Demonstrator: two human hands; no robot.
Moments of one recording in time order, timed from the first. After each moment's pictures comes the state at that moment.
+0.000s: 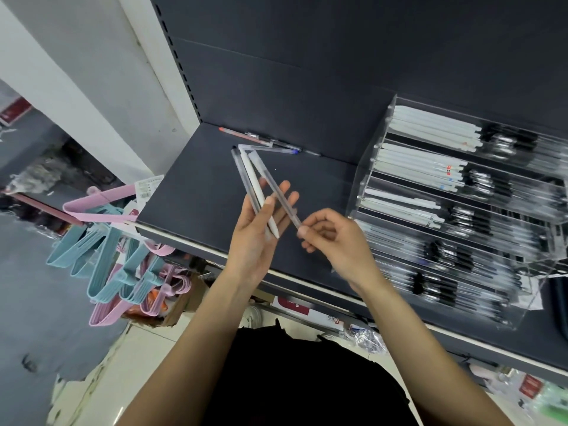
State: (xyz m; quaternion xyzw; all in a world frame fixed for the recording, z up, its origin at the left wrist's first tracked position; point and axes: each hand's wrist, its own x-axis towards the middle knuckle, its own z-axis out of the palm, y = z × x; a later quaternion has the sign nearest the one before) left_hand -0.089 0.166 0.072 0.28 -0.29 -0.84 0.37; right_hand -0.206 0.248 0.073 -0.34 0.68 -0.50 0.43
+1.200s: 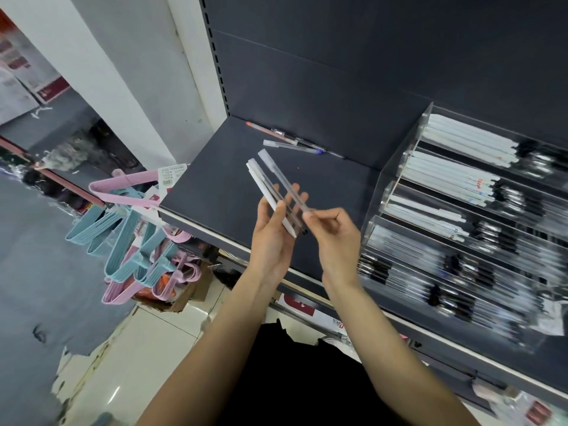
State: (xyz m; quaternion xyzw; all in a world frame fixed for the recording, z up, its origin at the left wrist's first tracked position) left_hand -0.086 0.168 0.057 0.32 -0.19 -0.82 0.43; right_hand -0.159 0.219 0.057 -0.17 0.66 -0.64 0.34
